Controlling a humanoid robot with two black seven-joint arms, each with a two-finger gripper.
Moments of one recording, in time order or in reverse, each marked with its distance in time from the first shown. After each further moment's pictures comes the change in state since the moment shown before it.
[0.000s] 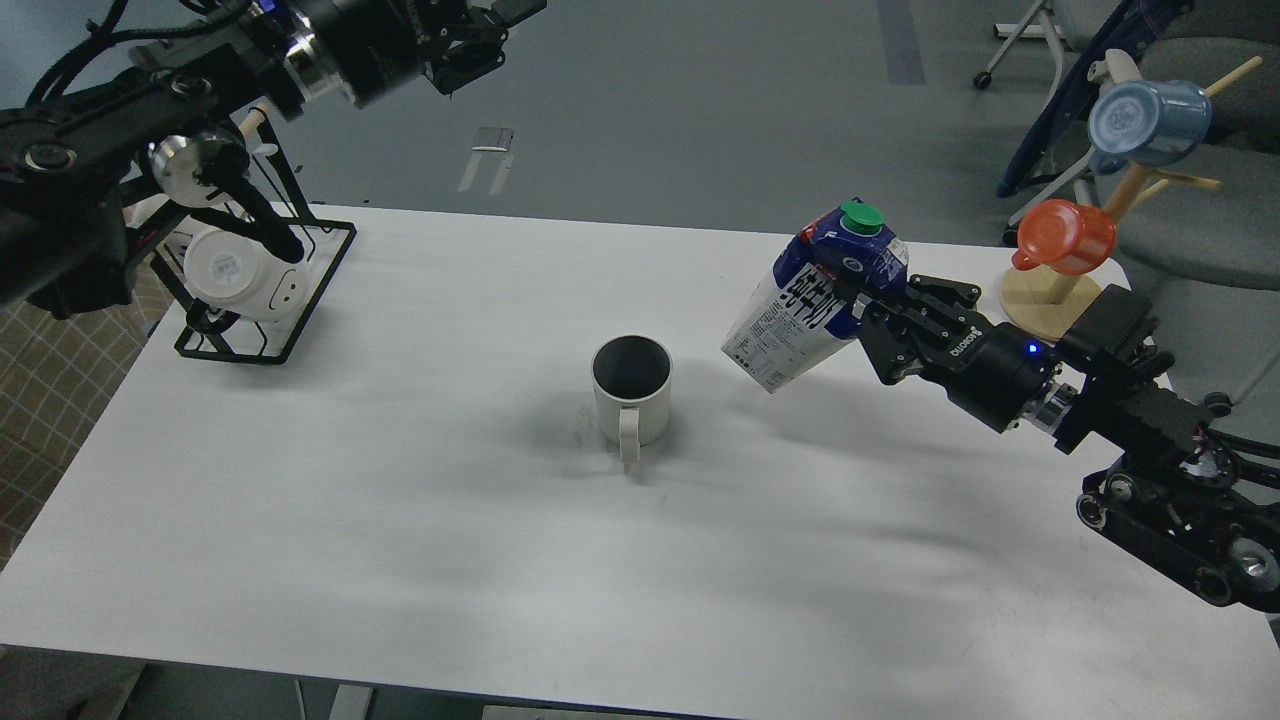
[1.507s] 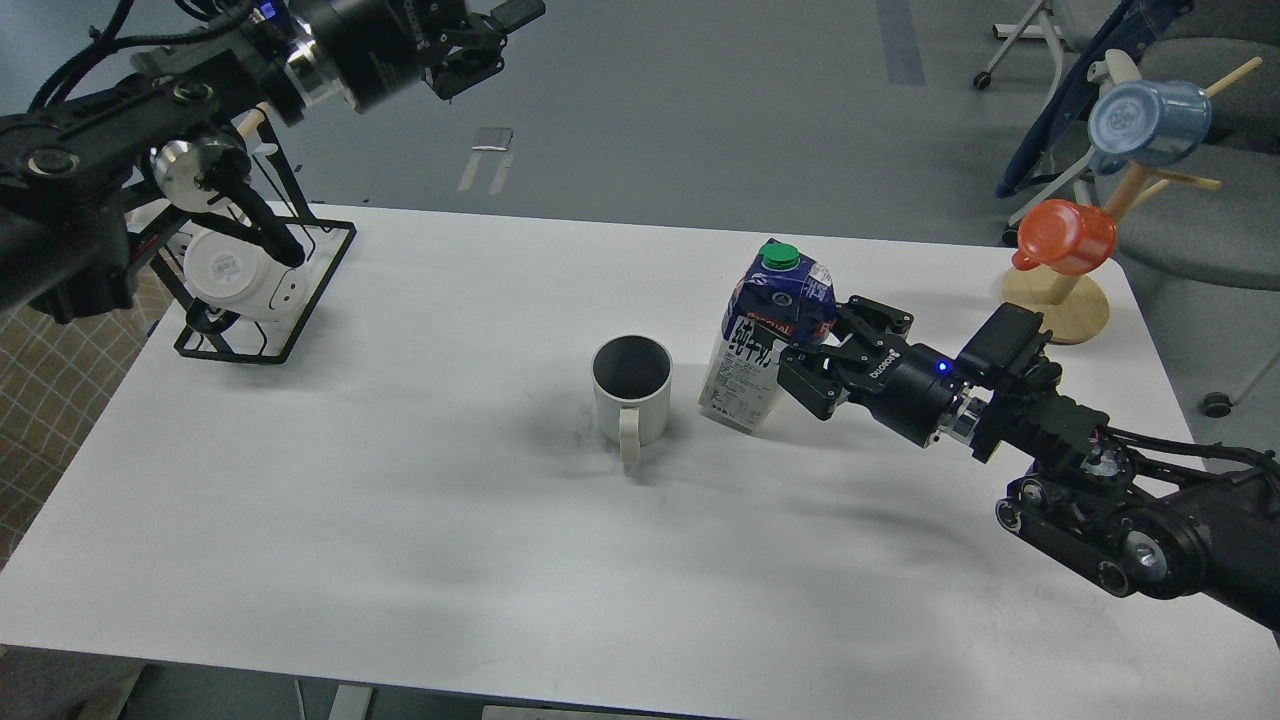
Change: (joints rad) left arm 0.008 -0.001 -0.001 0.001 0.000 0.000 0.000; right arm 0.034 0.173 -0.080 -0.143 -0.008 0.000 0.000
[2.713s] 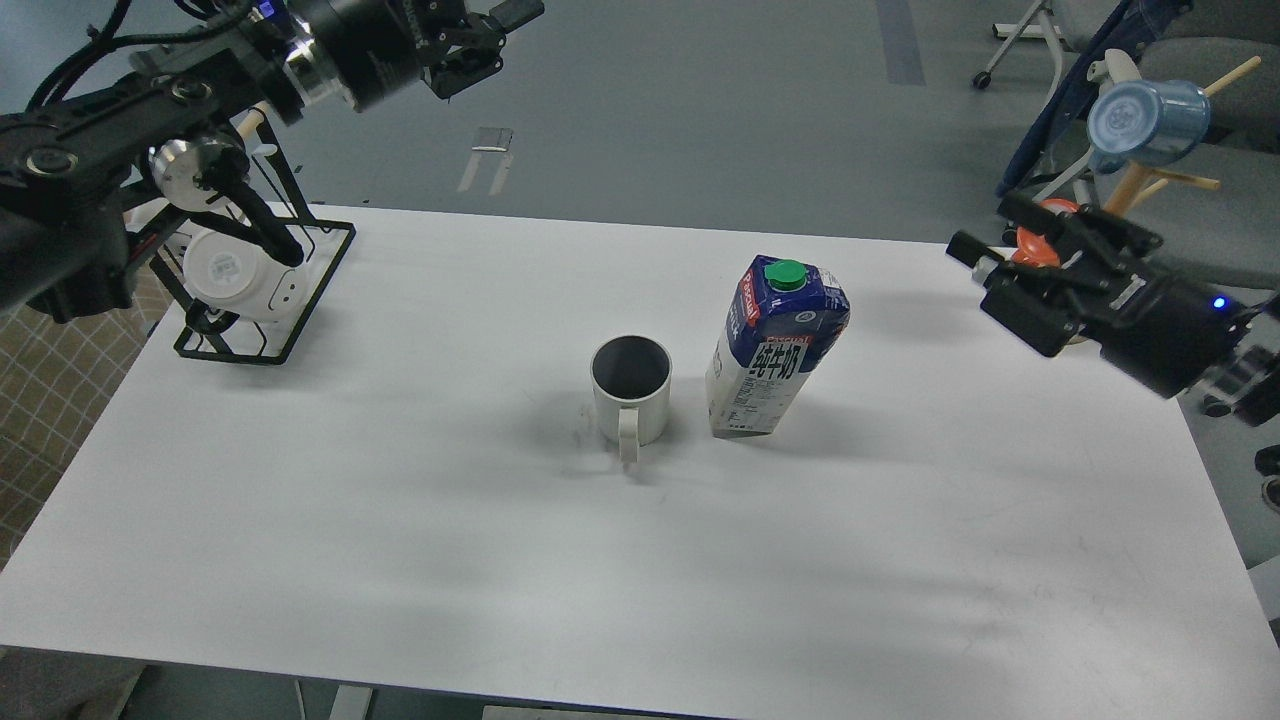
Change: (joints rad) left arm -0.001 0.001 -0.001 0.005 0.003 0.000 0.000; right arm 0.029 -0.578 0.256 0.461 0.214 0.003 0.000
